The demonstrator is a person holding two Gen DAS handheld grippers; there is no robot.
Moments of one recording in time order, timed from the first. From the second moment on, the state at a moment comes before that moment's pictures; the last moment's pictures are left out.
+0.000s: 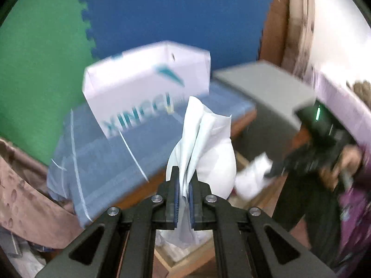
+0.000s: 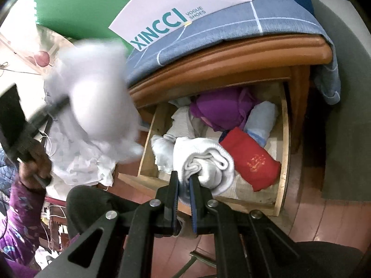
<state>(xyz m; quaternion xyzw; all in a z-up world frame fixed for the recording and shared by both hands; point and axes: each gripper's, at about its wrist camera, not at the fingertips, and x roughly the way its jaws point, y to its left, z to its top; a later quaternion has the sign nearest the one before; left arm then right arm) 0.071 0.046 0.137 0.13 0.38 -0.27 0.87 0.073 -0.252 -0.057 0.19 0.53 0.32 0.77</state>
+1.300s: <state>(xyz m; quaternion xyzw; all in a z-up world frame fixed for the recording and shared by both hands) 0.374 0.026 0.149 -0.01 0.39 -0.06 0.92 0.089 -0.266 -0.061 0.27 0.50 0.38 0.73</state>
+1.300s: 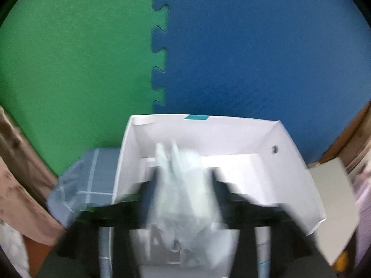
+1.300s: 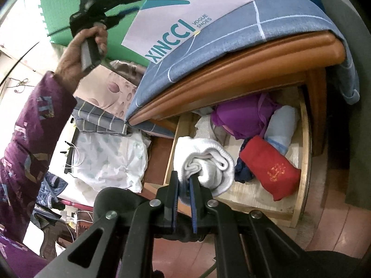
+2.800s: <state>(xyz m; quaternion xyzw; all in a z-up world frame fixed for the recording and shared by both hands) 0.066 0.116 0.021 -0.07 0.31 0.04 0.95 0.337 -0.175 0.125 0.07 0.44 0.22 0.87</state>
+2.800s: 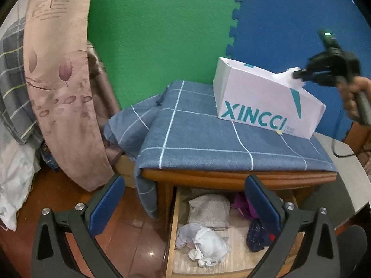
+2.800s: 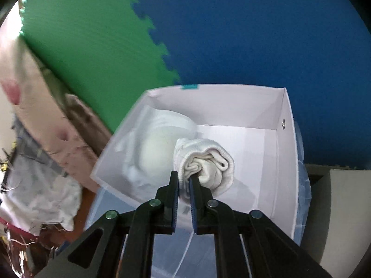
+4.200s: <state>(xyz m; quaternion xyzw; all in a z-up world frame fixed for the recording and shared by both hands) 0.121 0.047 -0.084 0.02 0.56 -0.02 0.83 0.073 -0.271 -0.016 0.22 0.39 0.36 0.82</state>
